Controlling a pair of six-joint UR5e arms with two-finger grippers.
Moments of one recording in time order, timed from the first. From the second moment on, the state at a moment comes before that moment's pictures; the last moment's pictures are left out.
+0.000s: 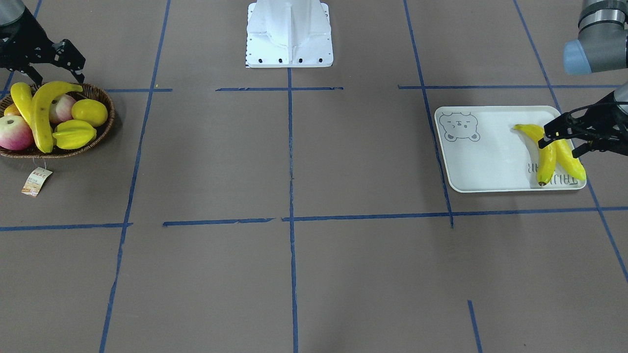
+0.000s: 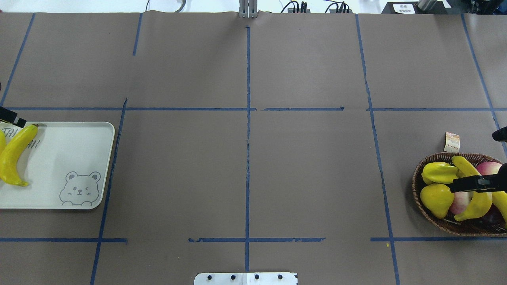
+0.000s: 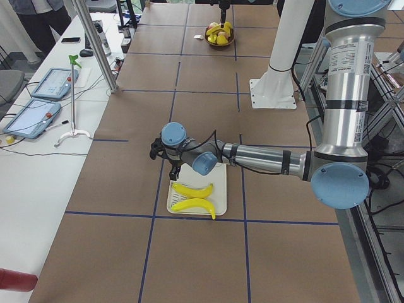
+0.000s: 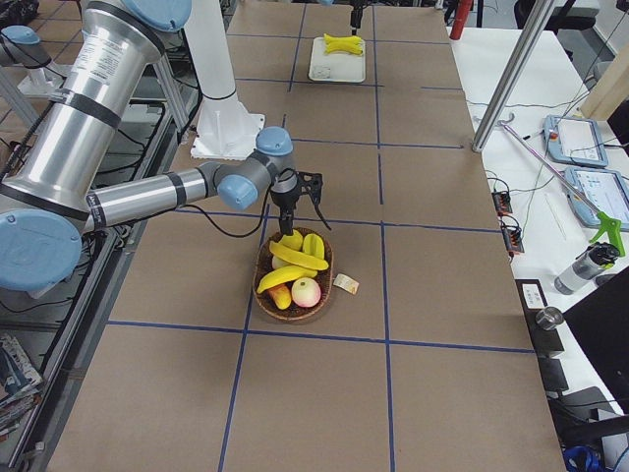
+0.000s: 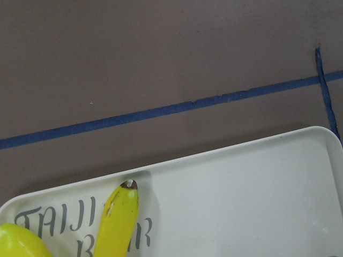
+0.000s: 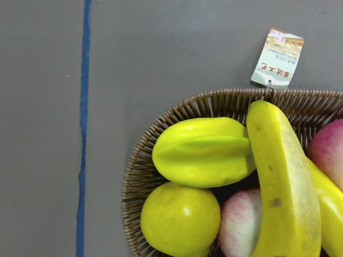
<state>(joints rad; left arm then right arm) -1.21 -1.56 -1.63 -2.06 -2.41 -0.42 0.79 -2.05 2.16 -0.95 2.05 1.03</state>
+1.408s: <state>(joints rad) -1.21 -1.56 -1.63 -2.07 -2.42 -0.42 0.71 -2.13 2.02 -0.68 1.97 1.32</state>
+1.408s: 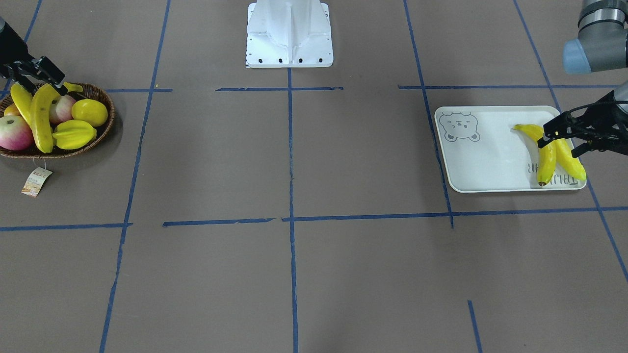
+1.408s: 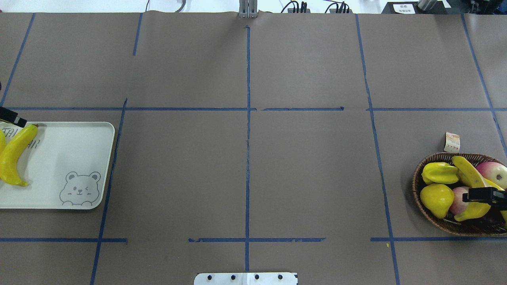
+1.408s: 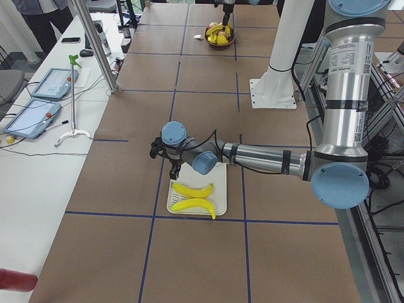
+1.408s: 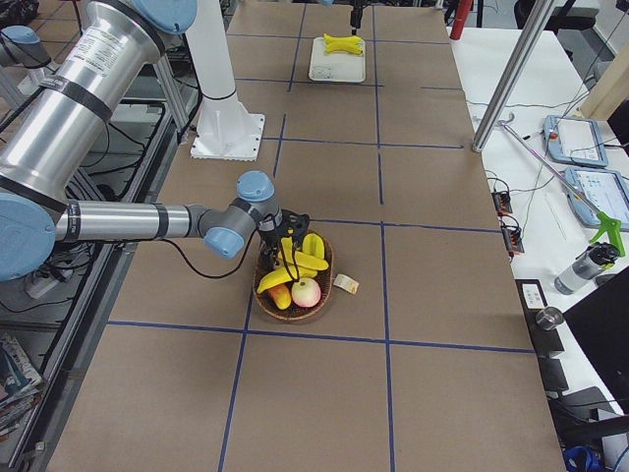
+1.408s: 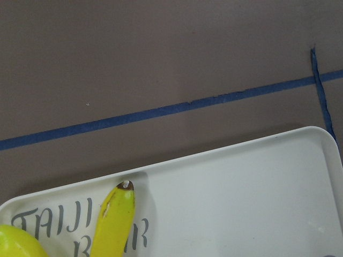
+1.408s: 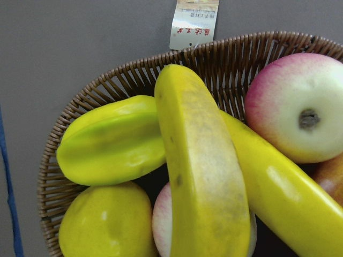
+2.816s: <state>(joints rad) -1.20 -1.56 -1.63 -2.07 -2.41 -0.42 0.69 -2.11 2.07 -0.69 1.94 1.32</state>
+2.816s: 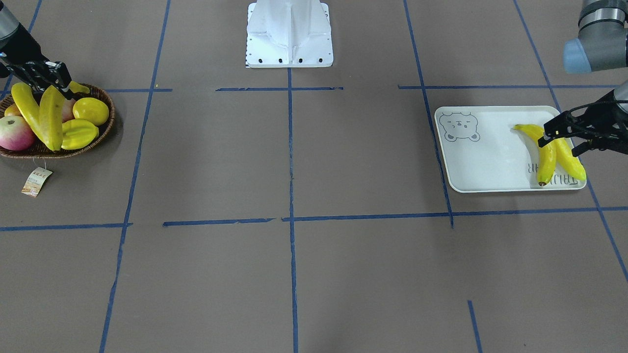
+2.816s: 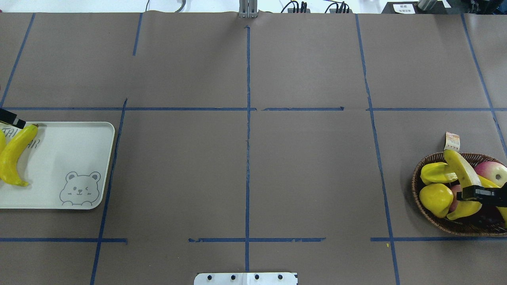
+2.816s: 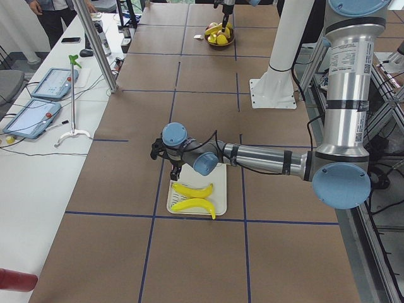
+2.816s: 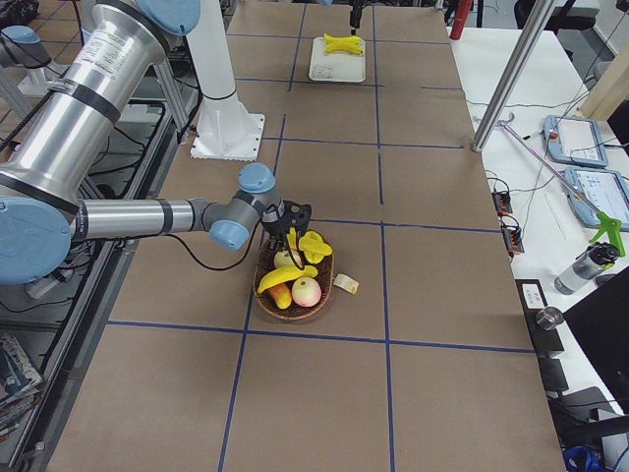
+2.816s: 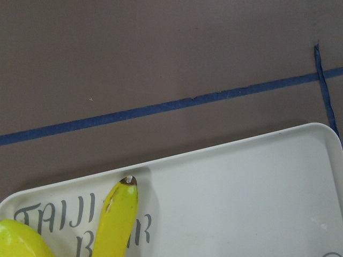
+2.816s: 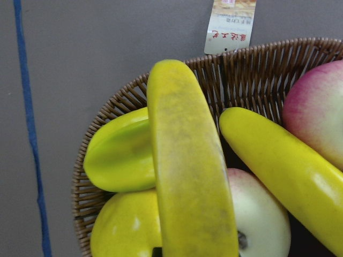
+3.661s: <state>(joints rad) -1.15 -1.61 -1.67 -2.07 -2.42 -0.57 0.66 -1.85 2.10 -0.69 1.90 1.48</state>
